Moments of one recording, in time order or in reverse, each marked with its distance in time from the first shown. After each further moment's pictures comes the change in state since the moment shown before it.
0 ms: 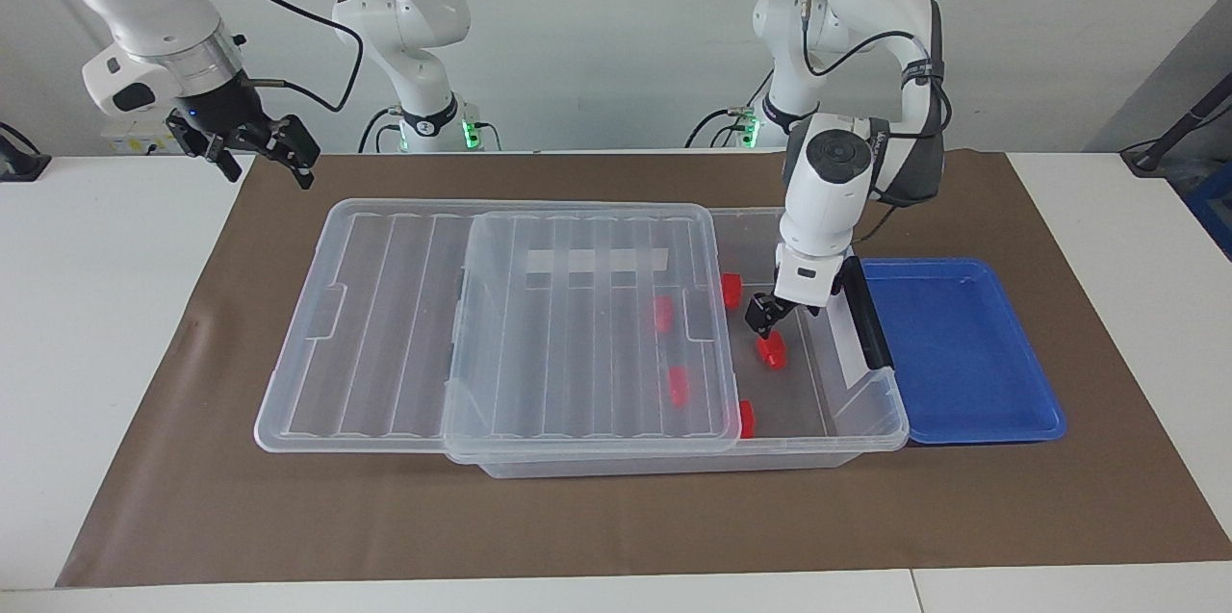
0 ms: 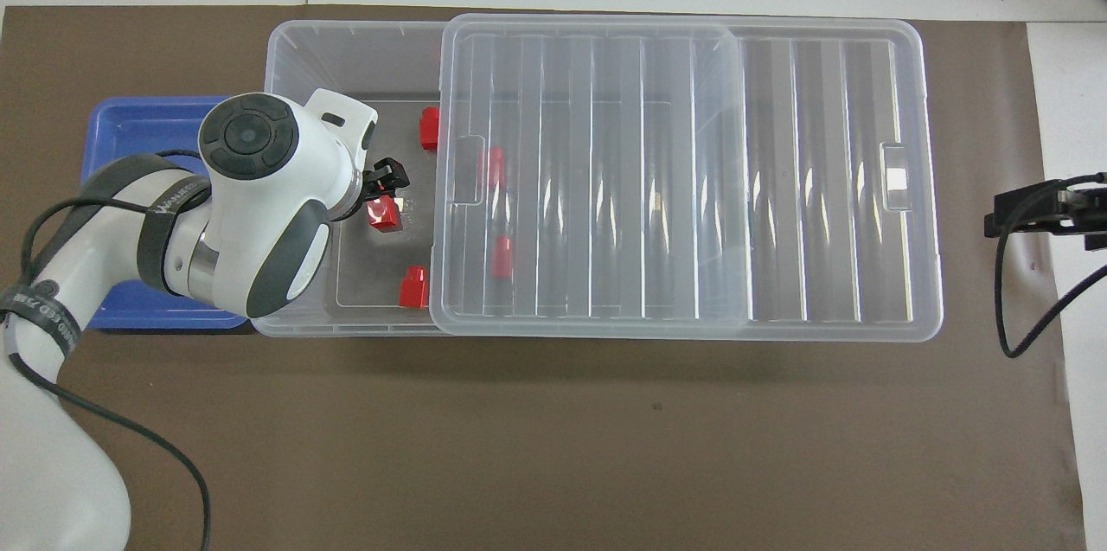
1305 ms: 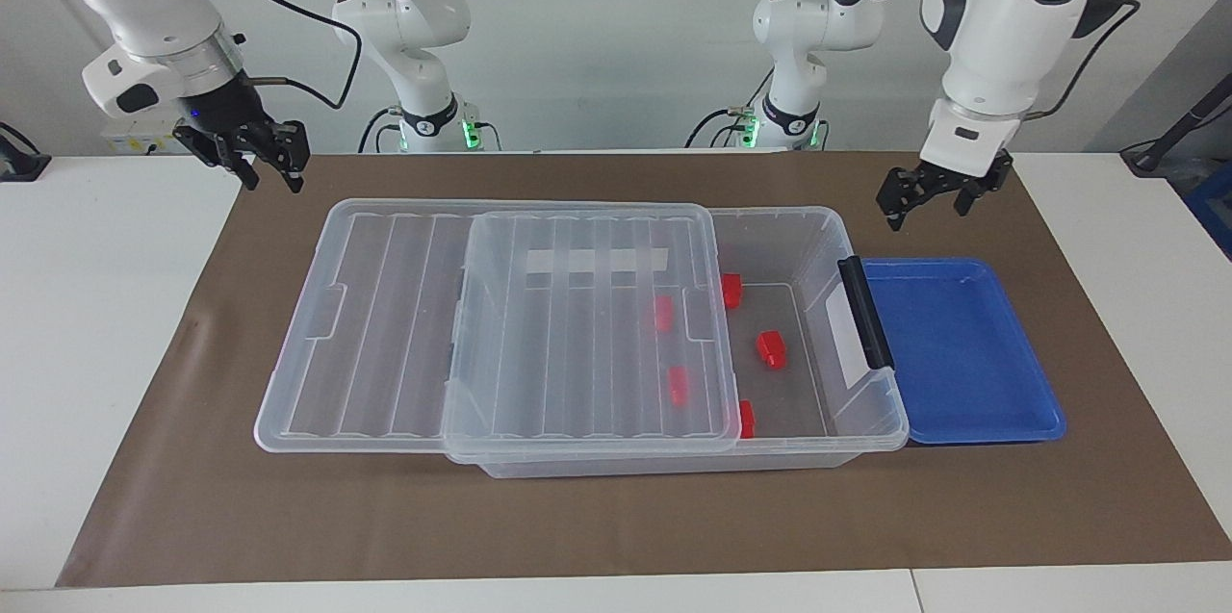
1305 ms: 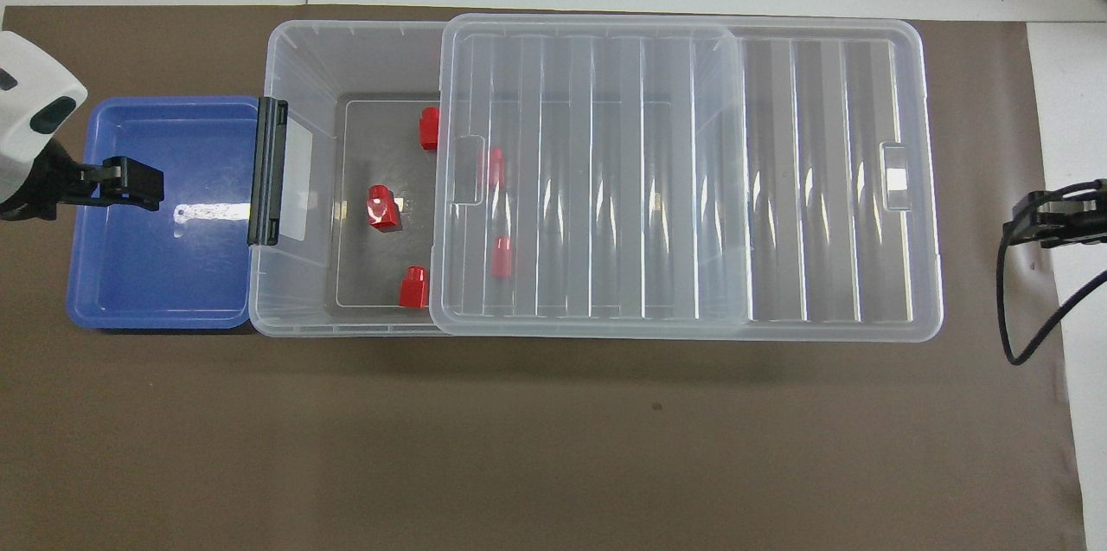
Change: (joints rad) left arm 0.231 -0.234 0.068 0.171 0.003 -0.439 0.656; right arm 0.000 0.000 0.001 -0.005 0.000 0.002 -0.055
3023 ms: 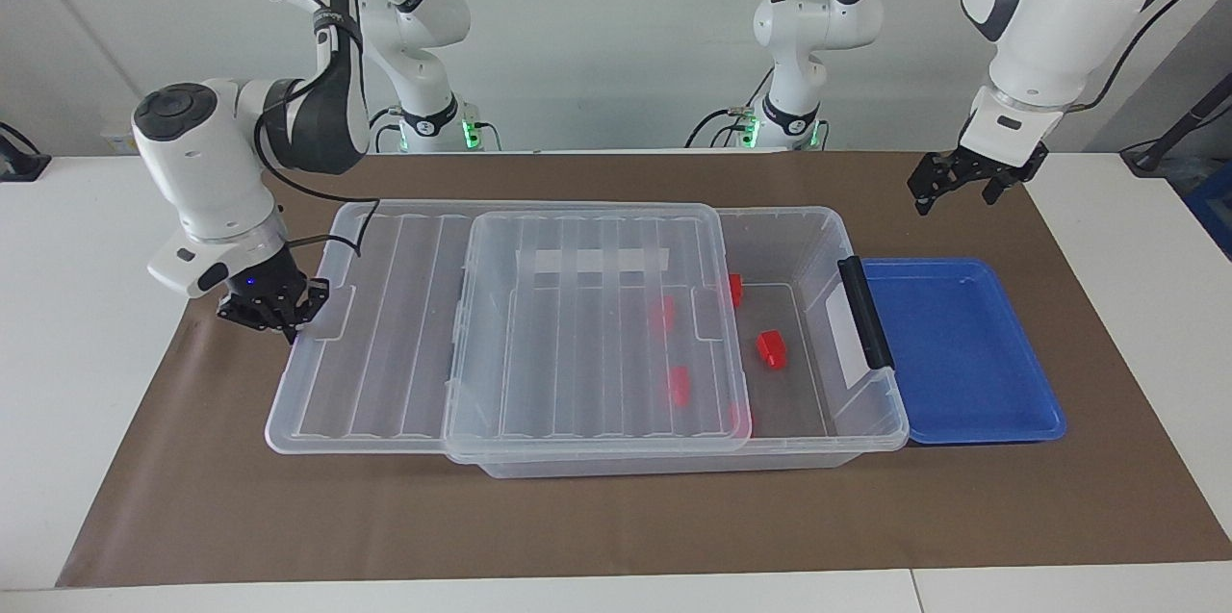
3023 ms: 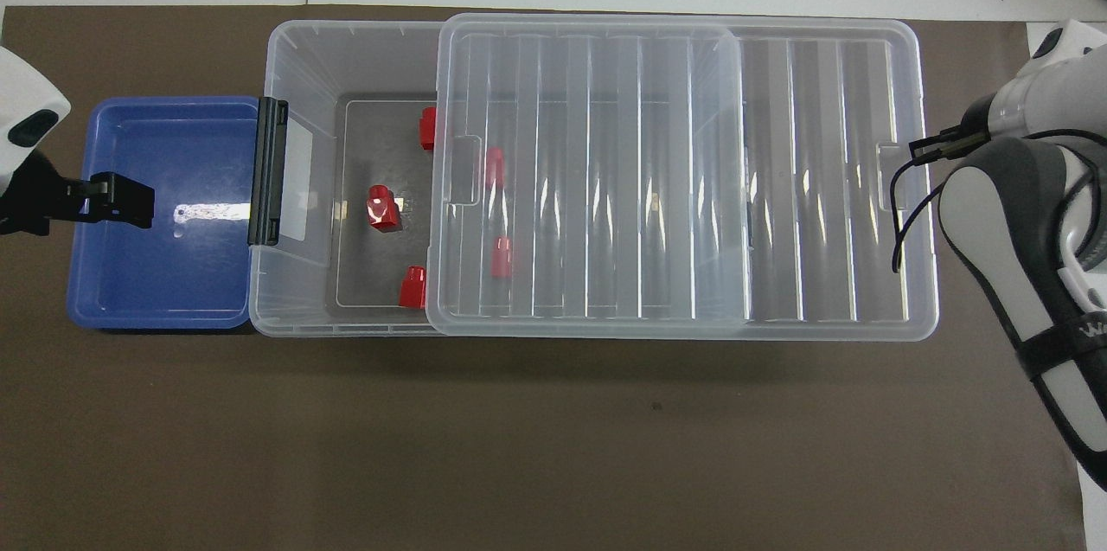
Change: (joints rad) left arm 0.007 -0.016 -0.005 0.000 -0.045 -0.055 0.034; right arm 0.011 0.274 0.003 -0.095 -0.001 0.547 -0.313
